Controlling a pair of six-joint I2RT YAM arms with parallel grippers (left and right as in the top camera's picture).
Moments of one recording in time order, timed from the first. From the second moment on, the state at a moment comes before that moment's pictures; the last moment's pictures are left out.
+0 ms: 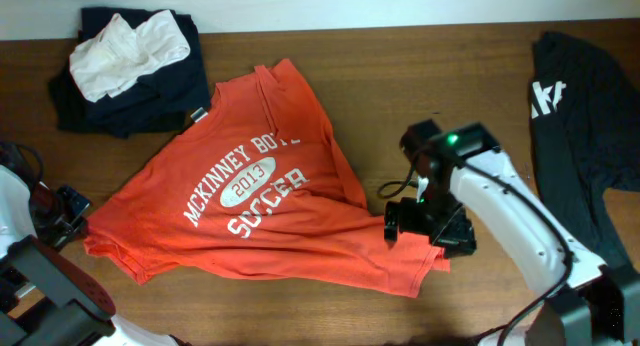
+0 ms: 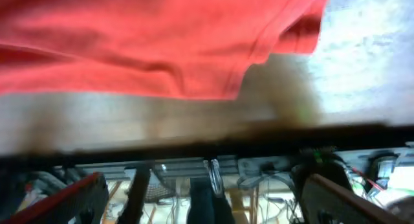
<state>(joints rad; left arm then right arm) 0.67 1.84 1.43 -1.19 -0.03 -0.29 0.35 1.59 1.25 -1.48 -0.21 0.53</state>
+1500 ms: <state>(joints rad) 0.53 1.66 1.62 -1.26 0.08 -0.29 0.19 1.40 1.41 -1.38 -0.09 0.63</state>
